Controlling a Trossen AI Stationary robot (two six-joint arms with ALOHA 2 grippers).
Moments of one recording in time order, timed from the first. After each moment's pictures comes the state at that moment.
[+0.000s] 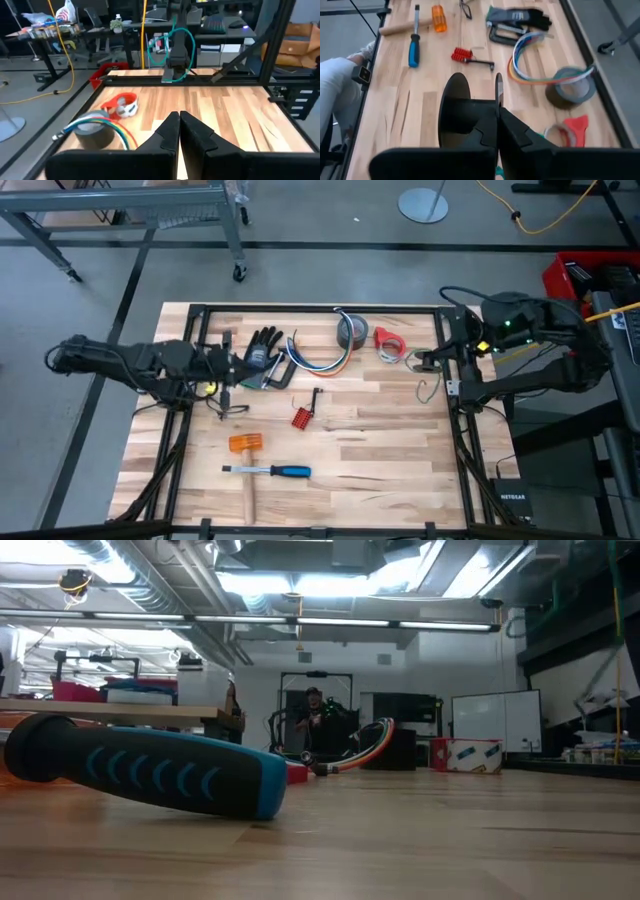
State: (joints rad) left arm -0.17 0.79 0.80 -0.21 -0.30 0.01; right arm -0.12 0.95 1.60 -1.40 -0.09 -0.01
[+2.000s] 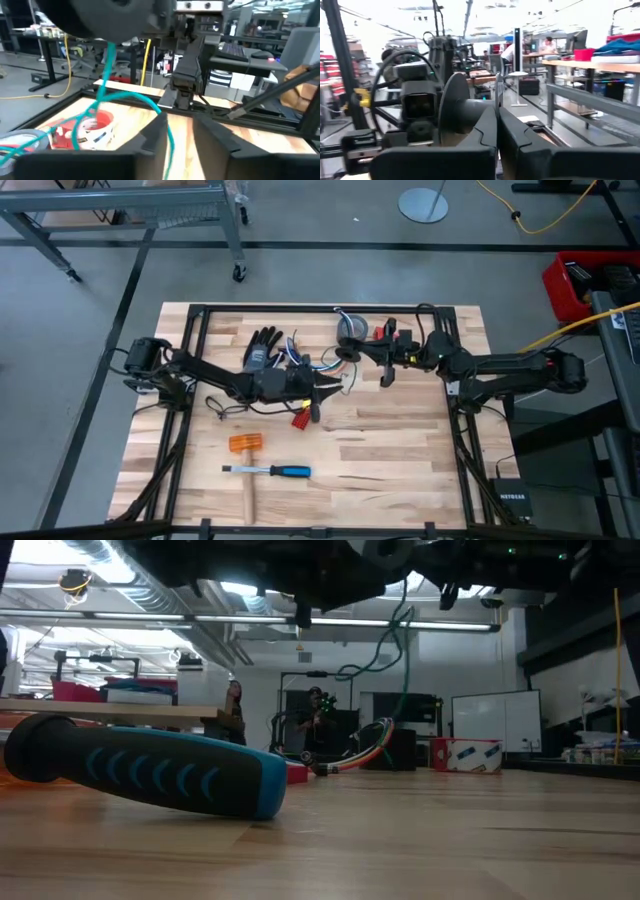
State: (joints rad) left arm -0.09 1.70 0.89 0.79 -0.30 -0.11; right arm -0.23 1.06 0.48 0.78 -0.14 0.09
